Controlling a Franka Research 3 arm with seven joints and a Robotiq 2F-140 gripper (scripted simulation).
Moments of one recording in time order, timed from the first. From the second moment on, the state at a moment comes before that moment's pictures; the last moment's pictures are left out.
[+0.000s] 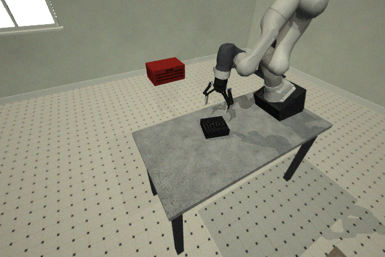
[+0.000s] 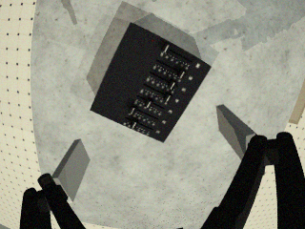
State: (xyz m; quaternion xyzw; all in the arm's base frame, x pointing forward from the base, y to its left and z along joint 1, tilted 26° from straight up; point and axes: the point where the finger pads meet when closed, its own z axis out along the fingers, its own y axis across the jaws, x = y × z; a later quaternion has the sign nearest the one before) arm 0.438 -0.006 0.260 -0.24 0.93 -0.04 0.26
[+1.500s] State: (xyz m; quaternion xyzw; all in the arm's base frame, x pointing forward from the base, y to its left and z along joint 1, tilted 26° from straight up) arm 0.475 -0.023 0.202 0.34 0.91 0.13 0.20
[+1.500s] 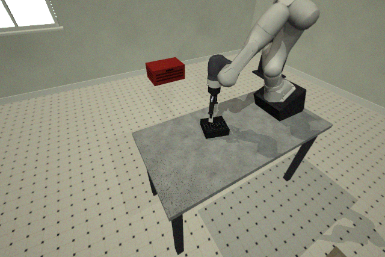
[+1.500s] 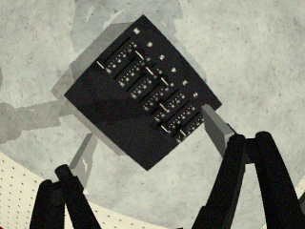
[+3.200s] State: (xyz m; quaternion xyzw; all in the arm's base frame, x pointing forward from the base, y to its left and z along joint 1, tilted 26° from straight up) arm 0.479 -0.024 0.201 0.75 0.62 0.18 0.14
